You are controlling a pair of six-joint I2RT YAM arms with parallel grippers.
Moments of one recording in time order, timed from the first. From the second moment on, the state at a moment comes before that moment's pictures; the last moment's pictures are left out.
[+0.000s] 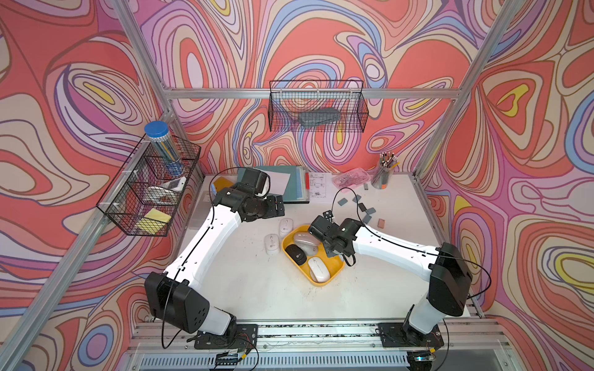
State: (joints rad) left arm -0.35 1.47 1.51 -1.01 0.08 -0.45; right arm 0.88 1.68 1.34 -1.04 0.52 0.56
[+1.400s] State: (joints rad) left arm -0.35 1.46 1.51 -1.00 0.07 -0.45; right arm 0.61 2.07 1.48 -1.08 0.54 0.54
